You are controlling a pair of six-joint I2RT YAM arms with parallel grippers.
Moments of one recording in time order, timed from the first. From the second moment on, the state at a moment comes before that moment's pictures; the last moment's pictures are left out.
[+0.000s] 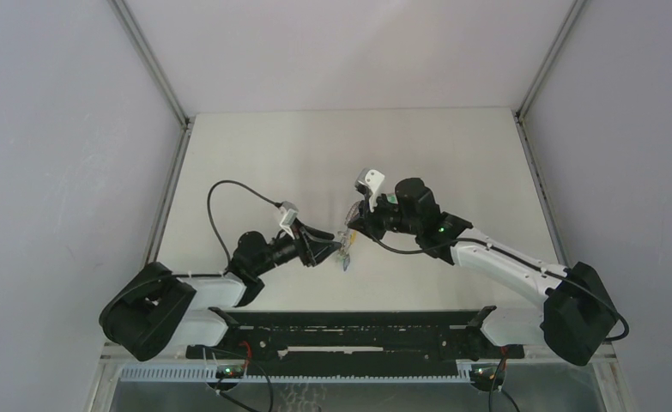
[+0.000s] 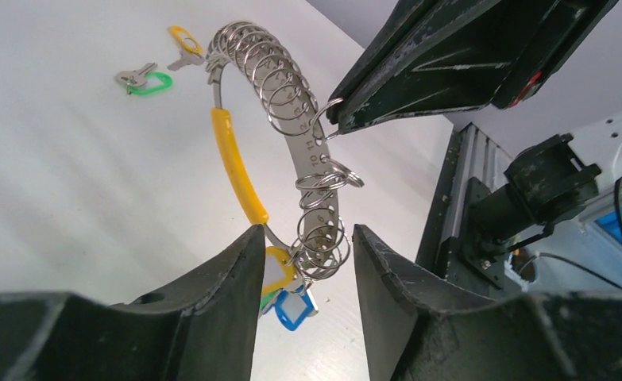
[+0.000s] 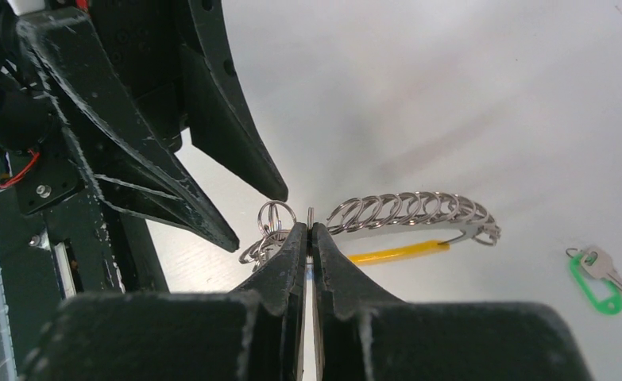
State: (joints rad) left arm -0.60 1.28 0.18 1.12 0.47 -0.54; right arm 0.72 1.26 0.81 0.01 -0.39 -0.01
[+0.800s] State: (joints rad) left arm -0.61 1.41 0.22 1.29 0.59 -0.52; right arm 0.72 1.25 0.77 0.06 -0.44 0.01
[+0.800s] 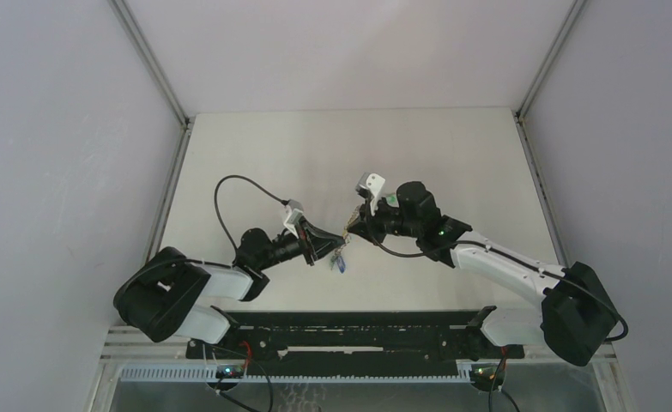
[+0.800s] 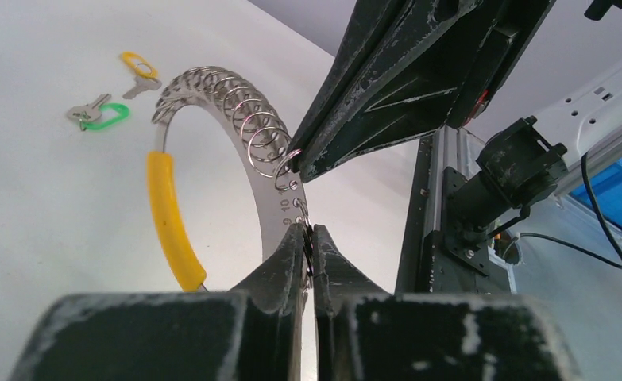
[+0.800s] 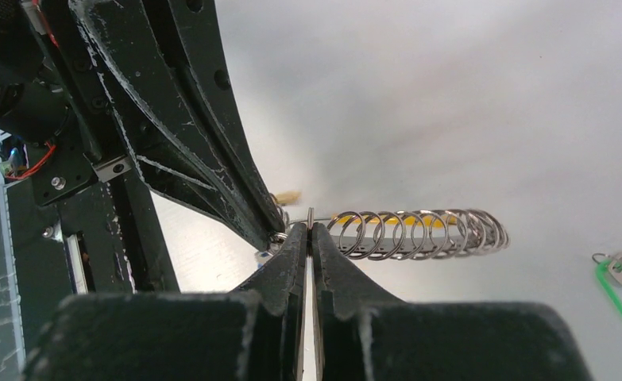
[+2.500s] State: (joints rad) left arm -0.62 0.92 0.28 0.20 -0.02 -1.32; right arm 1.04 1.41 0.49 0.72 -0.16 -0.44
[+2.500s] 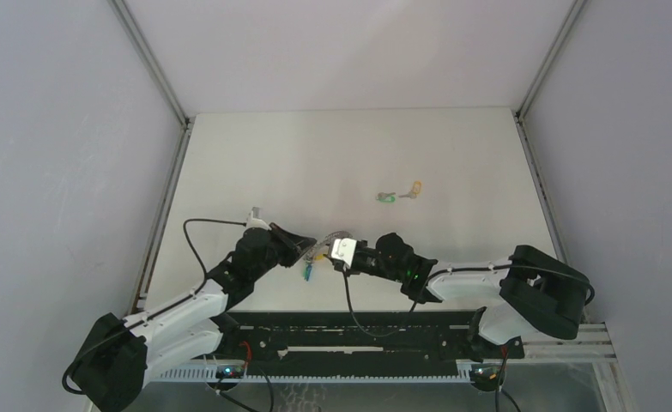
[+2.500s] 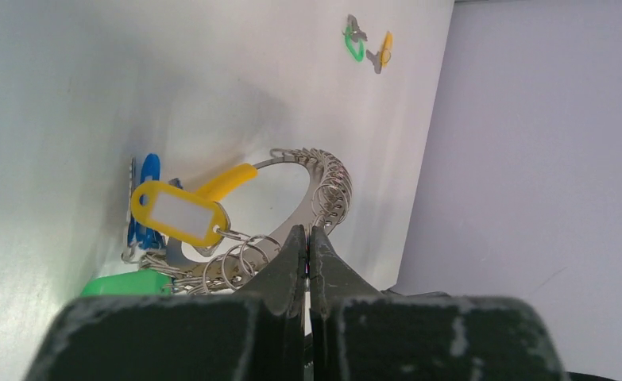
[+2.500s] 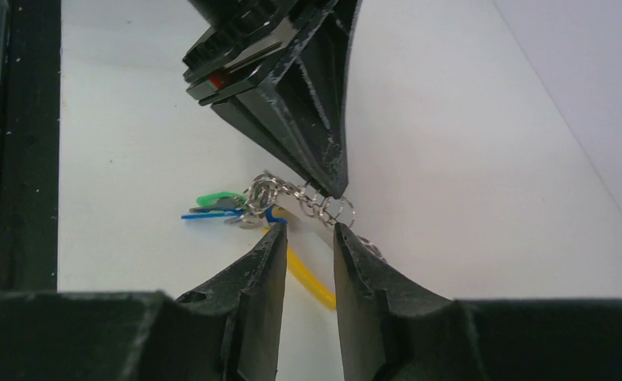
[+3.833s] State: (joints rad) left arm -0.62 0.90 0.28 0.15 -0.06 -1.46; right arm 1.12 1.66 0.59 0.87 0.00 -0.52
